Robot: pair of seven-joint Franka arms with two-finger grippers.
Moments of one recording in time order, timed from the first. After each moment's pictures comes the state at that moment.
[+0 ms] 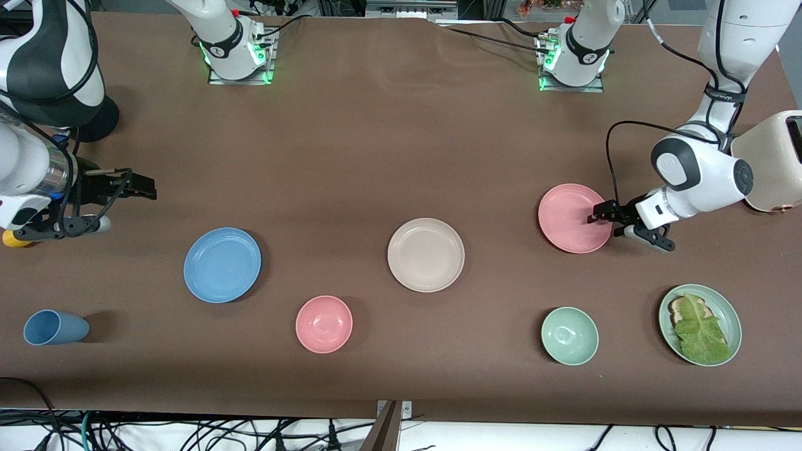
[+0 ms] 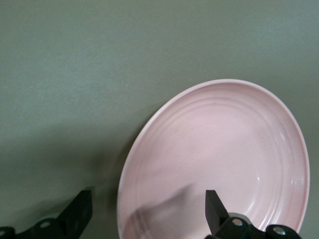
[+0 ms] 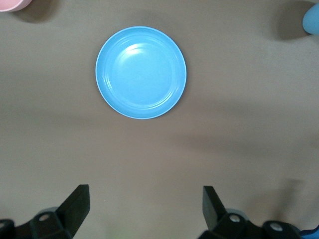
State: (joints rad) left arm 0.17 0.43 -0.02 -2.20 -0.59 2.48 0.89; right arm 0.16 0.26 -0.15 -1.52 0.02 1.61 -0.12
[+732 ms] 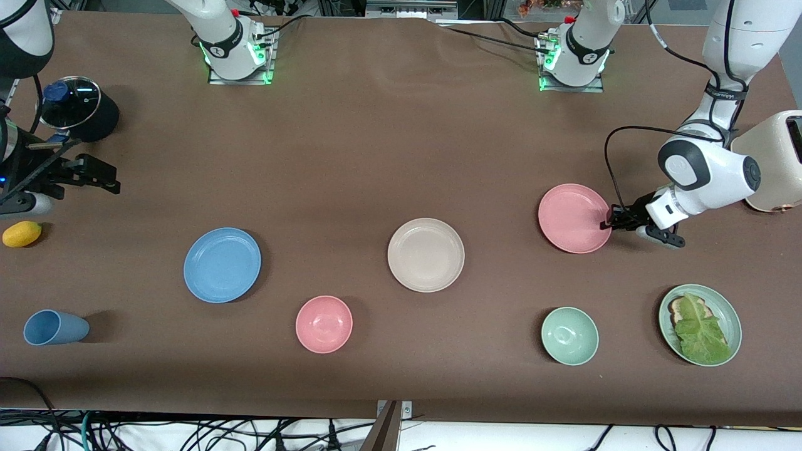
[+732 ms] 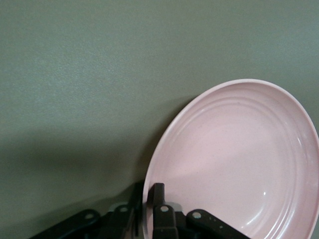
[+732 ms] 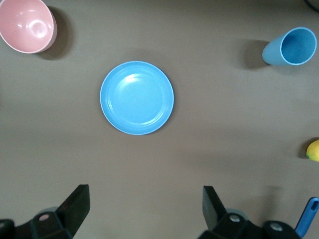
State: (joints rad) left arm 0.17 0.43 0.01 -2.21 -0.65 2.47 0.89; right arm 0.16 0.22 -0.17 -1.39 0.02 1.56 -0.12
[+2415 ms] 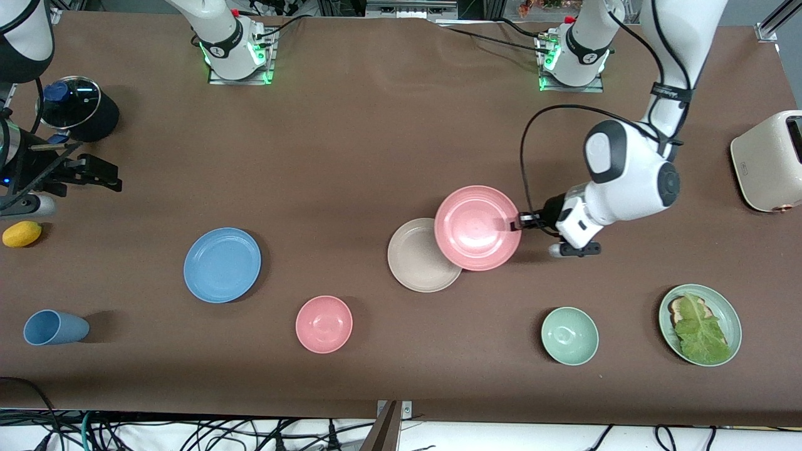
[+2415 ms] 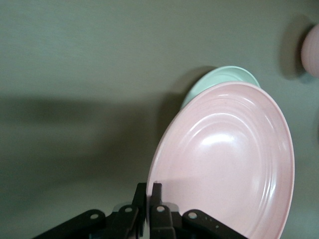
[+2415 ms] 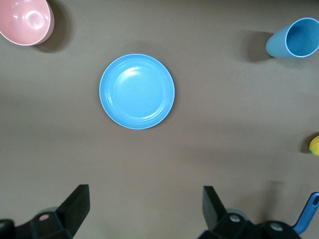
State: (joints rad) left arm -0.22 0.38 -0.08 -1.94 -0.65 2.27 0.01; right arm 0.16 0.23 -0.17 -1.39 0.02 1.55 -0.12
